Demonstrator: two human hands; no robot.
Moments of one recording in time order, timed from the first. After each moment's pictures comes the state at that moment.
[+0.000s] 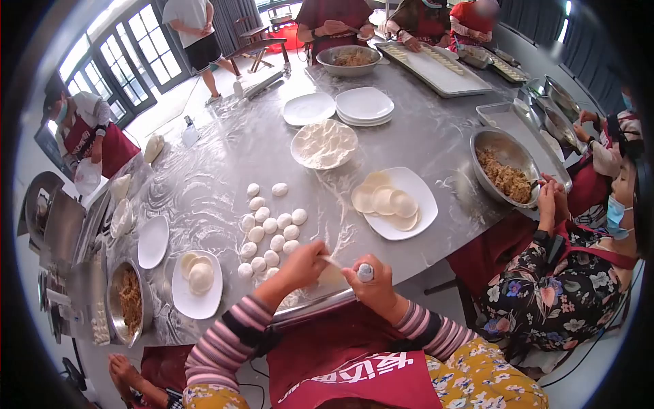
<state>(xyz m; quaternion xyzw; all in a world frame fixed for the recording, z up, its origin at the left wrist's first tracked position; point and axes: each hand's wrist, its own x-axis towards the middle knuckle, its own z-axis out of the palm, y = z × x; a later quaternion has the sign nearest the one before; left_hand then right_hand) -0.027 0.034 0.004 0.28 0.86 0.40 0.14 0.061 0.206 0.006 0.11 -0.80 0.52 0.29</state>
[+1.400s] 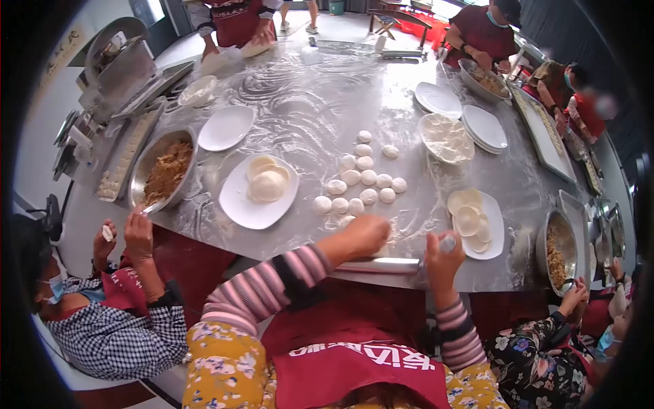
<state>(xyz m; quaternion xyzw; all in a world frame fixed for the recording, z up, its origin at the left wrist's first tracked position) 0.000 -0.005 -0.013 0.21 0.92 0.32 0.09 0.021 0.200 -0.009 0.08 -0.83 0.47 0.28</state>
